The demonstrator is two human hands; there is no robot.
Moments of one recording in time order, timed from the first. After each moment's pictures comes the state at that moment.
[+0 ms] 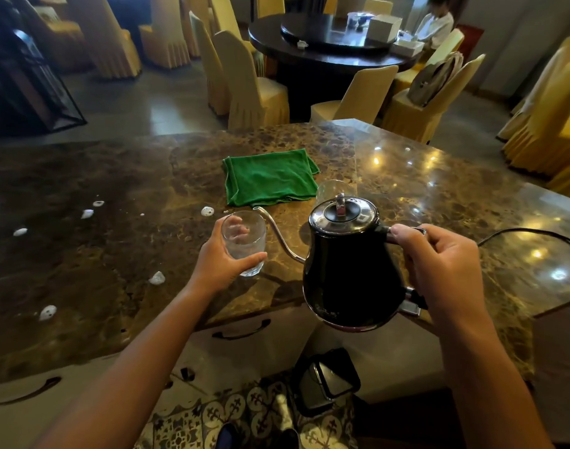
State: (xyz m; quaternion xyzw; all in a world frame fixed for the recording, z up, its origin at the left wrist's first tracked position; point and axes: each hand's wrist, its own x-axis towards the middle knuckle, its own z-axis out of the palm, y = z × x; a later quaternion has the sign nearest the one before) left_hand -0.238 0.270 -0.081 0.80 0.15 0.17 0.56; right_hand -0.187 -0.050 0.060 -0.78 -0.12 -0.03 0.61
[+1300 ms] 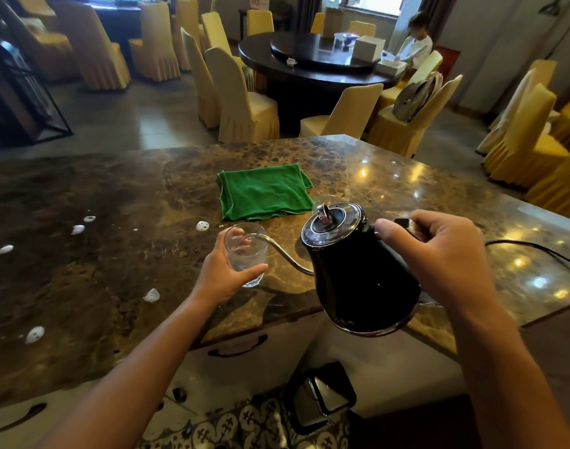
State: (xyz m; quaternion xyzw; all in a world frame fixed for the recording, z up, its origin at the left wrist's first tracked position) left_hand -0.226 0.274 -0.085 0.80 0.12 0.16 0.57; right_hand -0.173 -0.038 0.098 -0.86 -0.20 -0.11 0.45
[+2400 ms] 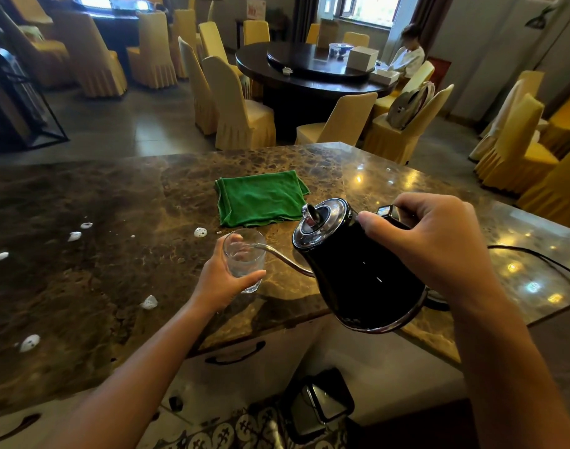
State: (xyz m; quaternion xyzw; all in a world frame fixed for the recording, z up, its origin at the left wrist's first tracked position) left_hand -0.227 0.275 -0.085 0.80 0.11 0.17 0.56; right_hand -0.172 -0.021 0.129 -0.88 -0.27 -0.14 0.37
